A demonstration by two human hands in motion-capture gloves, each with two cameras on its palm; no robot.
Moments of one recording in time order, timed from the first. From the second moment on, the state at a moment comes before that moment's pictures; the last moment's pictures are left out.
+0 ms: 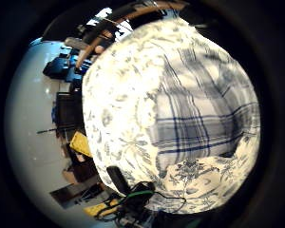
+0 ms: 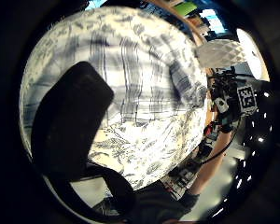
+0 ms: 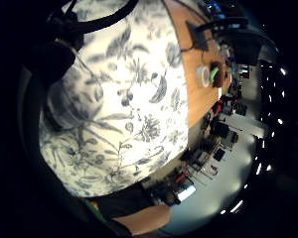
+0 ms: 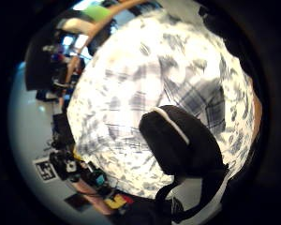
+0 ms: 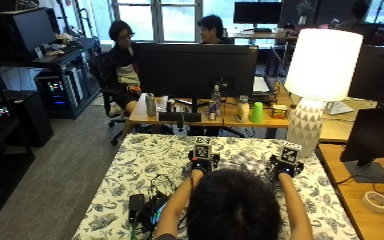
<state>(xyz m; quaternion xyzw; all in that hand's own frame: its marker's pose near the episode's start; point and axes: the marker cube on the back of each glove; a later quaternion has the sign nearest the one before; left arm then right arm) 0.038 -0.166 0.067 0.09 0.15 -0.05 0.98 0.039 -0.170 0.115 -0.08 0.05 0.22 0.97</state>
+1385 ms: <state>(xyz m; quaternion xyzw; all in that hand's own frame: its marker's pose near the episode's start) -0.056 -0.124 0.084 -0.11 0.15 -0.15 0.97 -0.135 -0.198 0.059 0.01 -0.13 0.09 0.99</state>
